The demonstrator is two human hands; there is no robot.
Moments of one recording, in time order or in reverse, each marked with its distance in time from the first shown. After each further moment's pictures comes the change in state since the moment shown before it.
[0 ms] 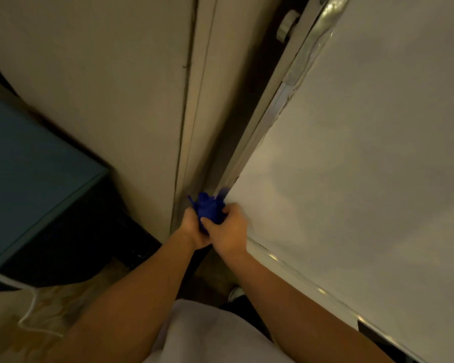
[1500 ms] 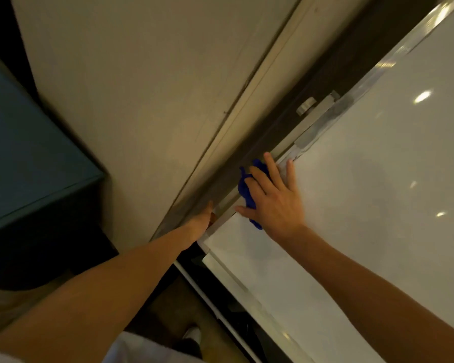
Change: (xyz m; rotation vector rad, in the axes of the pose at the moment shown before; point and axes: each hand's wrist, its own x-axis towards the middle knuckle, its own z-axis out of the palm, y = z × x) left_hand -0.020 0.034 0.062 0.766 0.126 0.241; right_hand 0.050 -0.104 -0.148 -1.407 0.255 -1.112
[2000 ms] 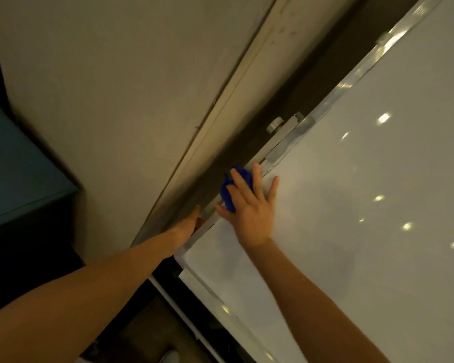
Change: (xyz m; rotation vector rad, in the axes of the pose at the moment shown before) left_hand -0.027 0.025 0.014 -0.028 -0.034 0.114; right_hand -0.005 -0.001 0.009 0.075 0.177 0.179
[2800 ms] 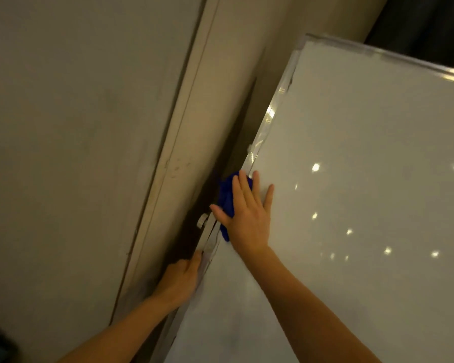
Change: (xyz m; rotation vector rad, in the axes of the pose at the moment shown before) left_hand -0.050 0.127 0.044 0.464 0.071 0.736; right_hand 0.099 0.114 -0.104 -0.024 0.290 0.436
